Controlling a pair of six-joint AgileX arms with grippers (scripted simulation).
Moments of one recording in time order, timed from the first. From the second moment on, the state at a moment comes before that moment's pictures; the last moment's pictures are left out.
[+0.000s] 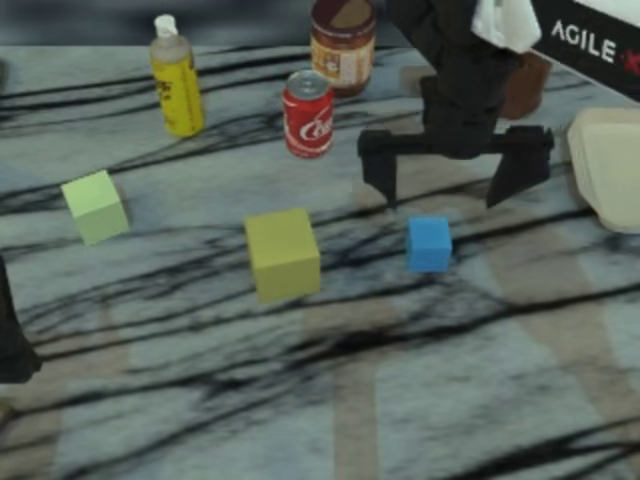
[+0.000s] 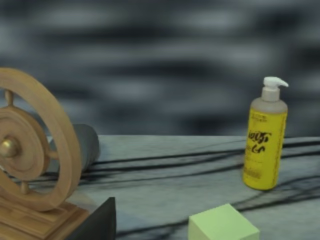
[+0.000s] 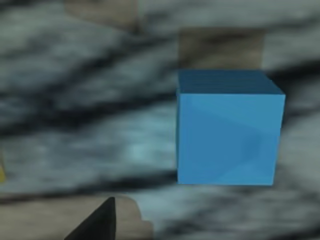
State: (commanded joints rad) left arm 0.00 0.00 0.00 0.00 0.00 0.00; right arm 0.47 2.34 2.08 -1.28 0.00 0.46
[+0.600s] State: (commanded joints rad) left arm 0.00 0.00 0.00 0.00 0.00 0.00; right arm 0.48 2.41 2.13 -1.29 0.00 0.47
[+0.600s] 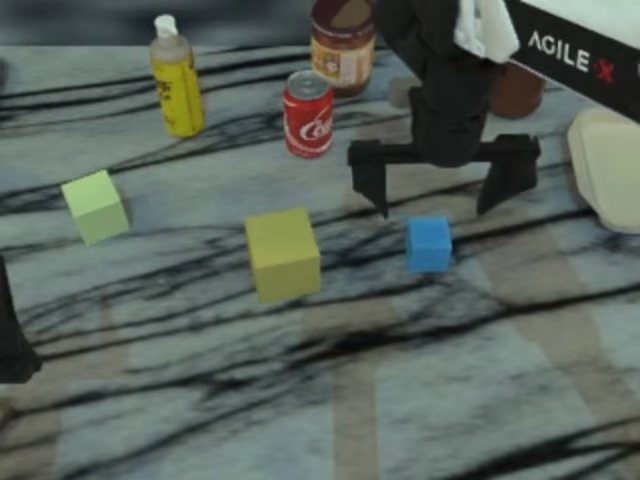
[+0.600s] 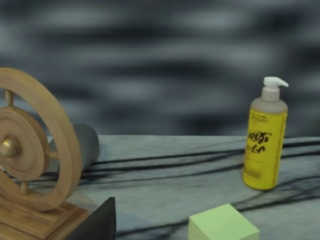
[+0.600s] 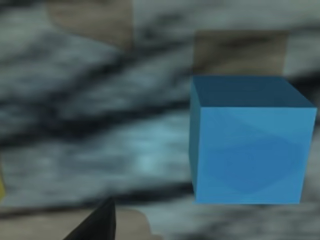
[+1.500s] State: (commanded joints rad) left arm 0.00 0.00 0.00 0.00 0.00 0.00; right arm 0.48 2.48 1.92 -1.01 0.01 0.47
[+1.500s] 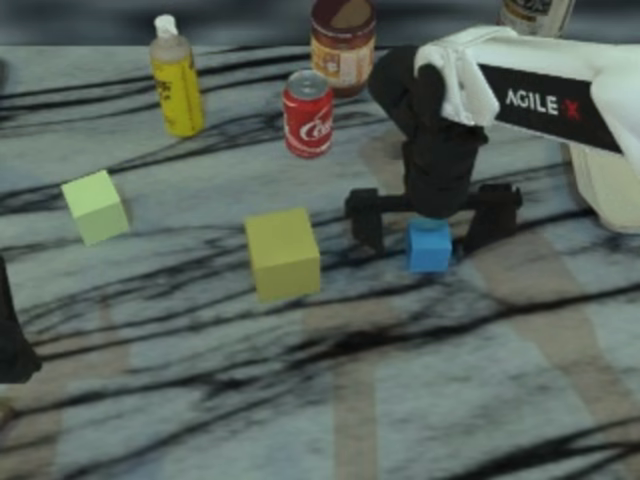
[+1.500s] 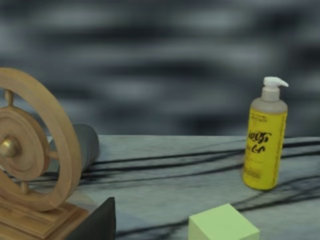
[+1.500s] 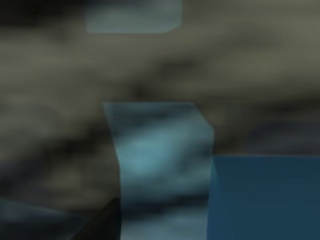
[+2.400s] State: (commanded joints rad) left arm 0.00 0.00 0.00 0.00 0.00 0.00; right arm 0.48 2.48 1.92 -1.01 0.01 0.47
